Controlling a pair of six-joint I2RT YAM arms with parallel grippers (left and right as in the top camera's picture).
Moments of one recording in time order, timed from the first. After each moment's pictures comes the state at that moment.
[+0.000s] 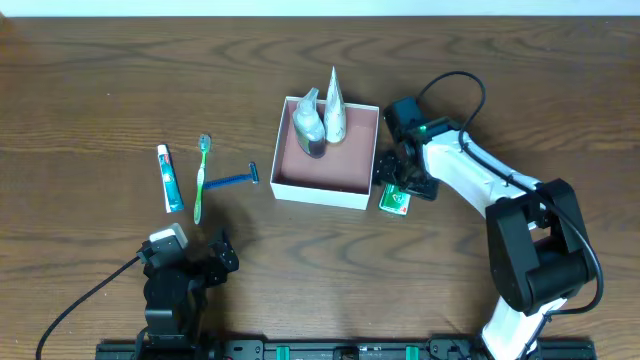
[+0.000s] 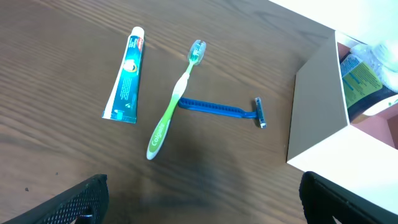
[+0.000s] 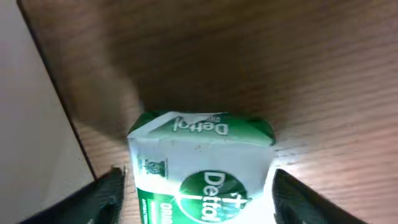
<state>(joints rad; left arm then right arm) -0.05 0.01 0.16 -0.63 -0.09 -0.40 0.39 1.92 1.23 -0.78 -0.02 0.73</state>
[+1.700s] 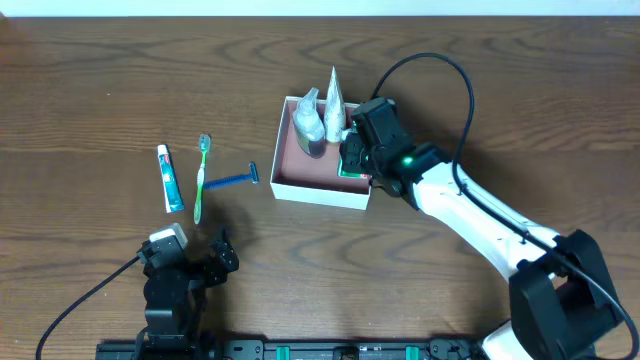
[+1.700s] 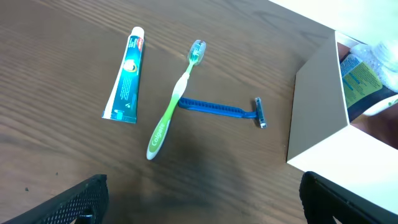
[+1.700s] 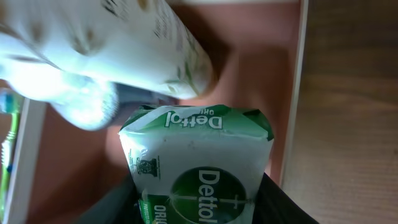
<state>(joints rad) -0.05 0.01 0.16 -0.63 -0.09 -0.40 0.58 1.71 1.15 -0.39 0.05 0.67</state>
